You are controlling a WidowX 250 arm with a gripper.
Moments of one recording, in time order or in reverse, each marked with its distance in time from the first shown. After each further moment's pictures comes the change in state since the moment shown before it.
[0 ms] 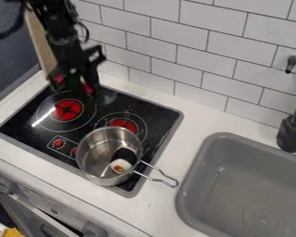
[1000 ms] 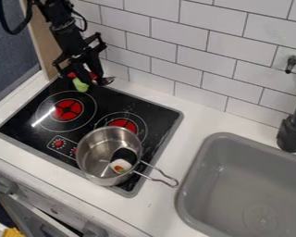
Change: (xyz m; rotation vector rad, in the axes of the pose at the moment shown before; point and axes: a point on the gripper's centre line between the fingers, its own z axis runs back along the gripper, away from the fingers) arm 0.029 -0.029 -0.026 -0.007 0.238 0.010
